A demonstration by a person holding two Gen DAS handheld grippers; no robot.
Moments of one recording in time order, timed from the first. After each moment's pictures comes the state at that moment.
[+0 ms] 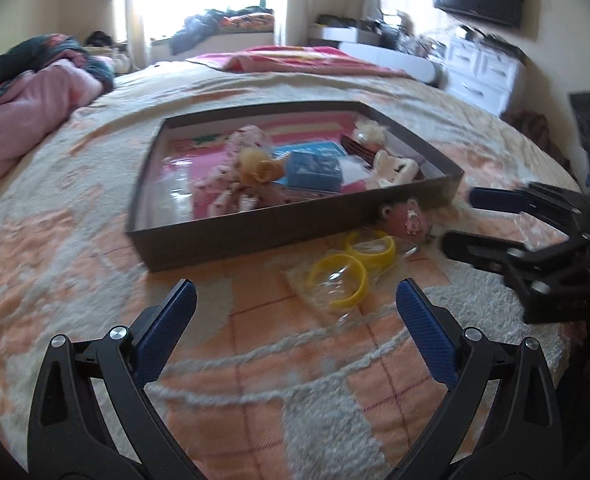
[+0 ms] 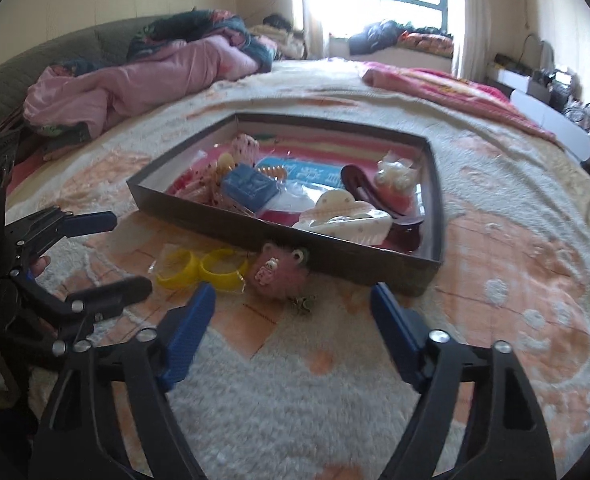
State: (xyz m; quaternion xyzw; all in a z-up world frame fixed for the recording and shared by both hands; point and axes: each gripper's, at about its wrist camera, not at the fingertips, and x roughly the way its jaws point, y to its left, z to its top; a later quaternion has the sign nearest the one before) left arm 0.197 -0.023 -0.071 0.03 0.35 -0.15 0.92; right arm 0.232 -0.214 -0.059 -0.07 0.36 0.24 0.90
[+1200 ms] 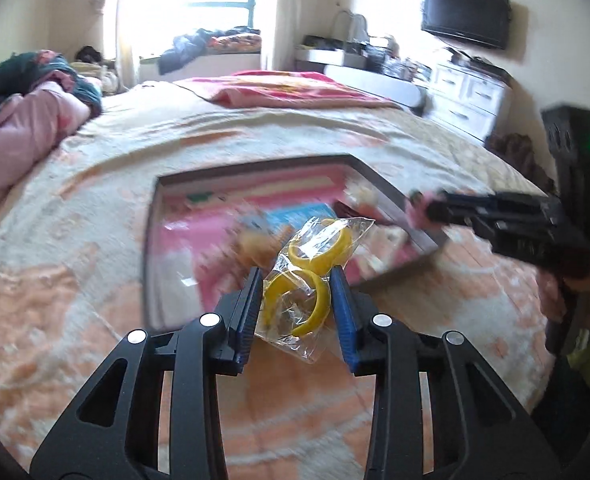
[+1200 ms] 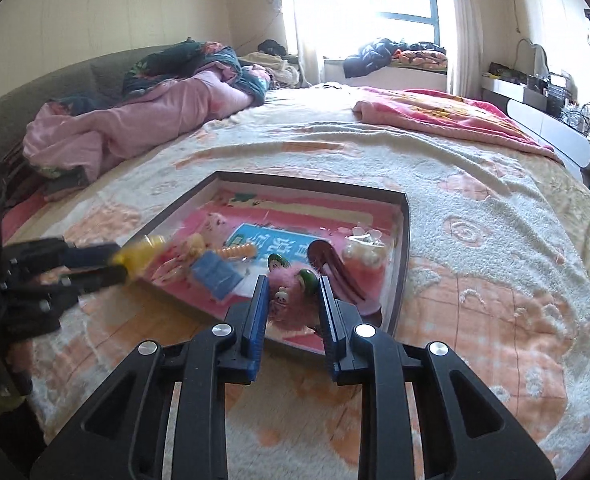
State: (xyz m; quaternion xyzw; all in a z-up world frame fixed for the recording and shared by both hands) left arm 0.225 -0.009 -0.019 0.01 0.32 -0.16 0.94; right arm 0.277 -0.239 -0.012 -0.04 0.32 0.24 0.91
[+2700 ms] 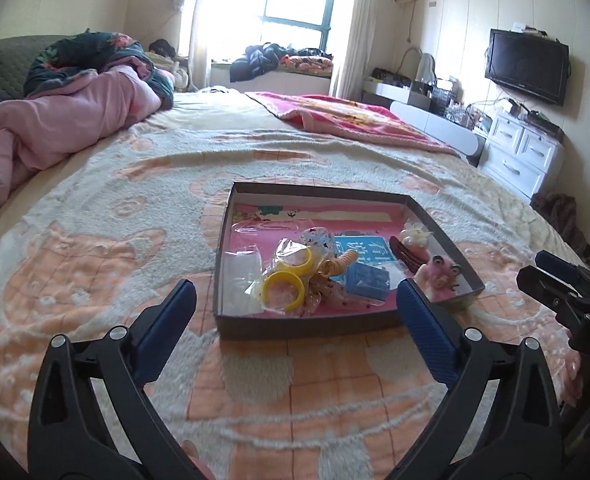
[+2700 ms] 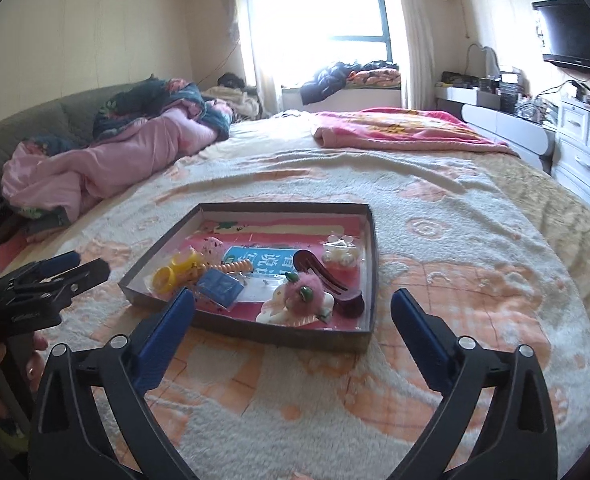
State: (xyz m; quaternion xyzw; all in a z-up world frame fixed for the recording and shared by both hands) left arm 0.189 0.021 -0.001 -0.06 0.28 -0.05 0.96; right arm 0.217 -0.248 0.007 0.01 0.27 0.17 0.95
